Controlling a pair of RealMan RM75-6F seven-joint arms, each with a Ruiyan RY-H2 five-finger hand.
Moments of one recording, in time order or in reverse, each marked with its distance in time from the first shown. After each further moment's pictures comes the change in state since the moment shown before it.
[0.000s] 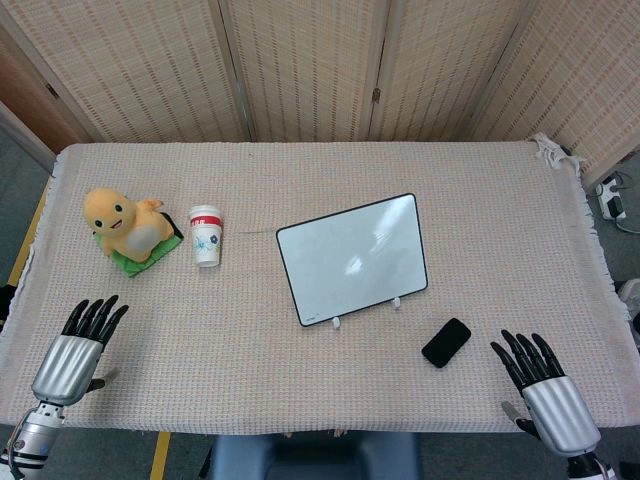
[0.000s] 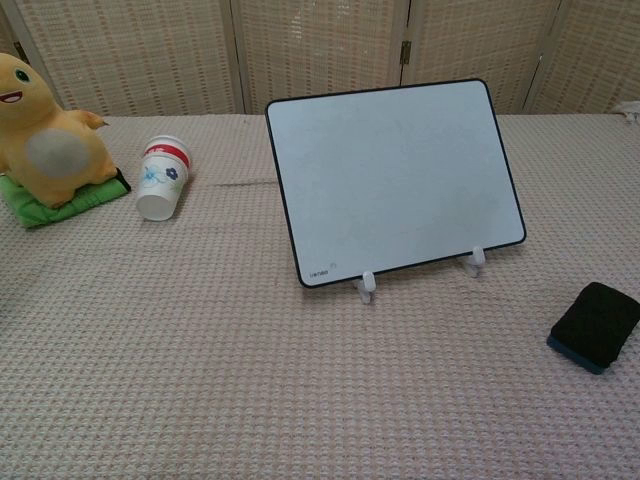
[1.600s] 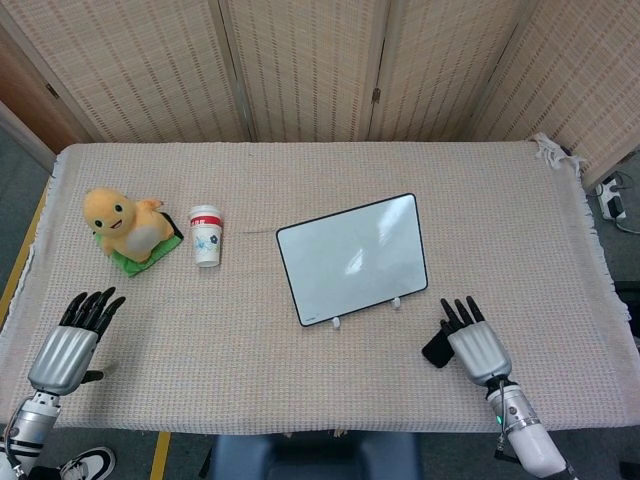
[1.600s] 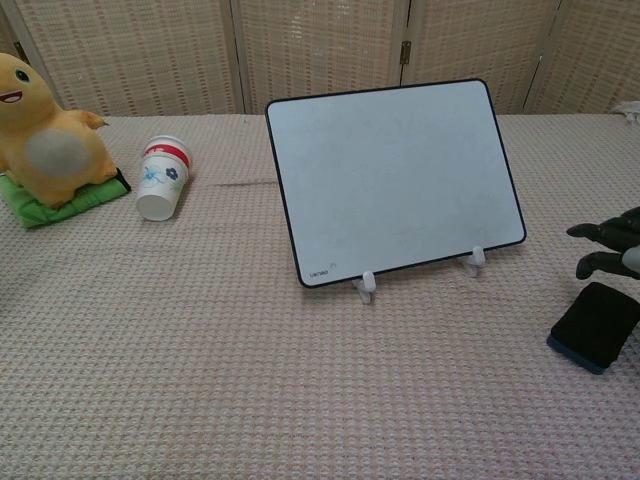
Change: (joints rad) left arm -0.036 0.024 -0.014 0.019 -0.031 -0.047 -0.126; right arm 0.341 -0.148 0.143 -0.164 0.589 -0.492 -0.786
